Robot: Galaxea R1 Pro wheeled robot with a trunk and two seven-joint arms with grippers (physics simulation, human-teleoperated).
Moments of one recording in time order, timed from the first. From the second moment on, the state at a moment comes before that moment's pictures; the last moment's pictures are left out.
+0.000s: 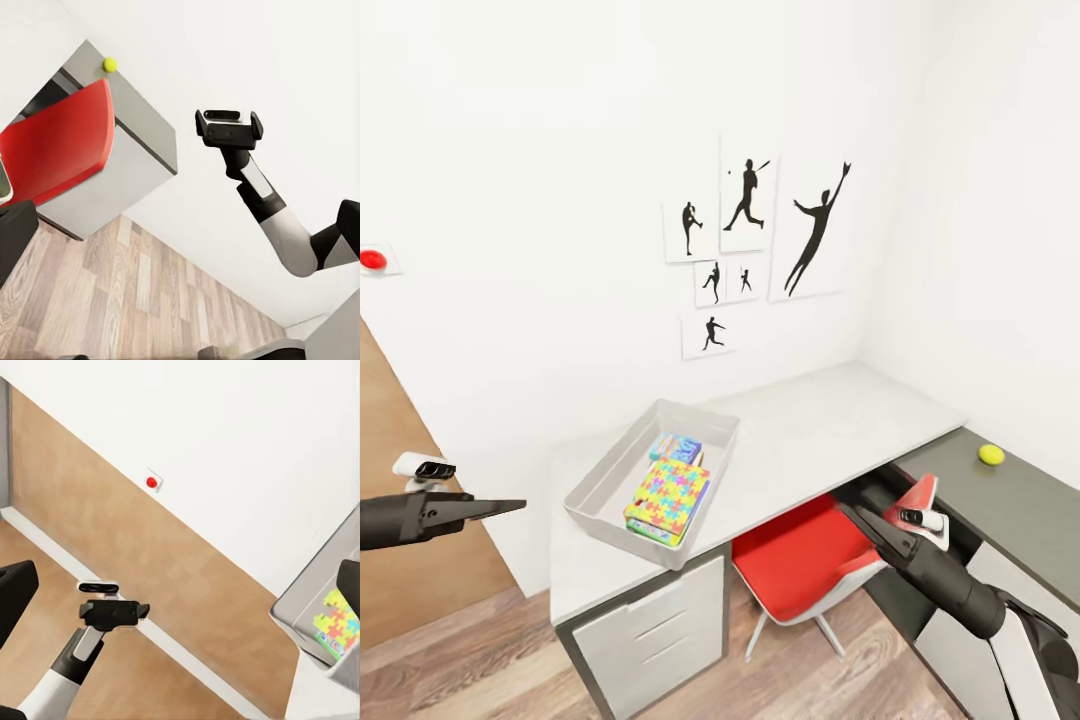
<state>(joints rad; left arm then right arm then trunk) -0.43 0.69 0.11 -1.33 0.51 1.04 -1.57 -0.20 -0.10 -0.34 -1.44 -0.68 0.78 1.19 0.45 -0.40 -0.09</state>
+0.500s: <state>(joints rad) -0.42 0.69 0.11 -1.34 0.51 1.04 -1.57 -0.20 -0.10 -0.34 -1.43 -0.67 0.77 1.20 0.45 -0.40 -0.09</state>
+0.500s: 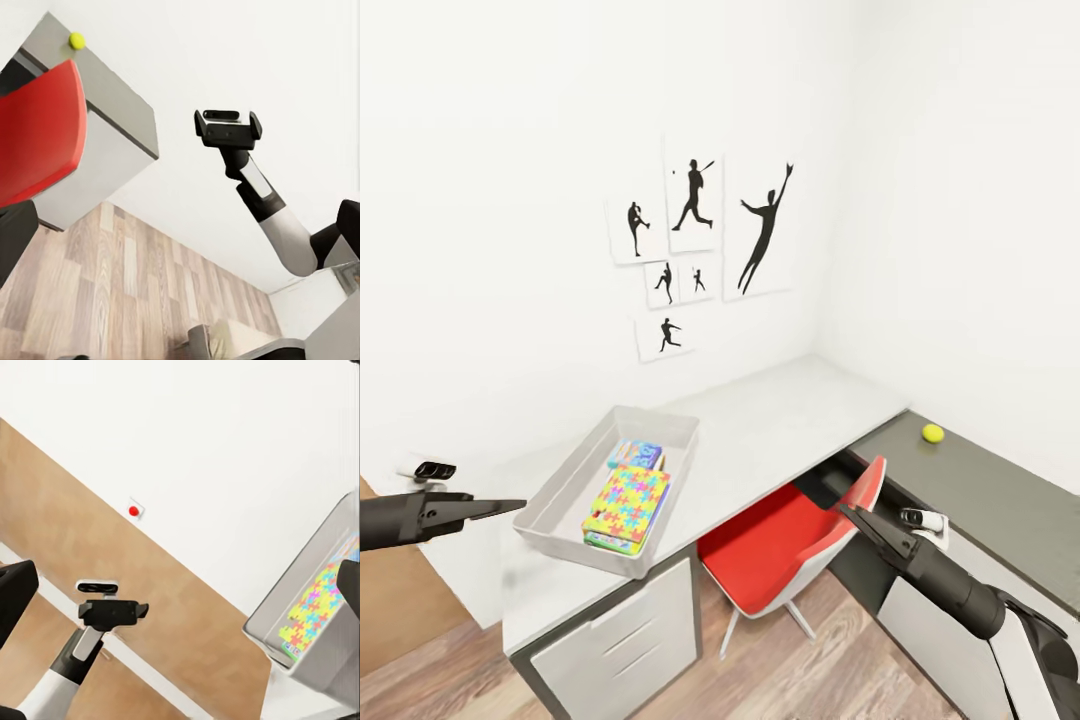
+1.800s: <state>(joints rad) -0.78 0.33 -0.09 -1.33 0.66 1.04 -1.22 -0.19 -0.16 -0.44 -1.42 -0.67 0.77 1.20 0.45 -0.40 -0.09</state>
